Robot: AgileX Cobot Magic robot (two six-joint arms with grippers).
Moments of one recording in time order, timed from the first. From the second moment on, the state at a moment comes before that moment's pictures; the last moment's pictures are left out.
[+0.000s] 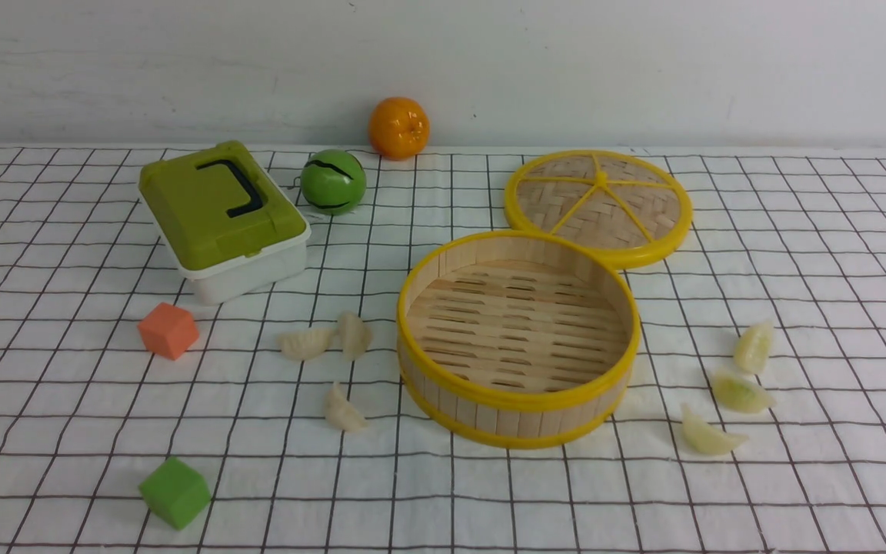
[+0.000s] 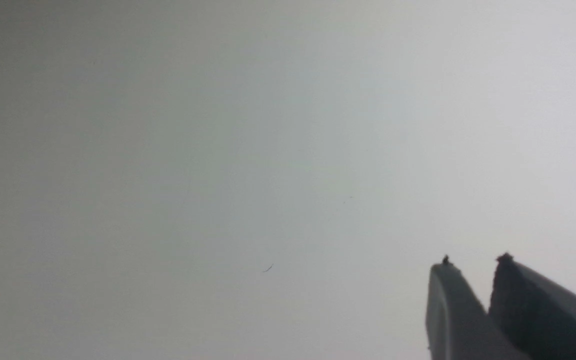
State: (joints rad) right arm -0.01 0.01 -0.18 -0.01 -0.42 0.39; left arm -0.04 0.02 -0.28 0.26 -0.18 -0.69
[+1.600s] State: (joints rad) right arm 0.17 0.96 -0.51 0.66 0.64 -0.68; left arm -0.23 2.11 -1.85 -0.09 1.05 0.44
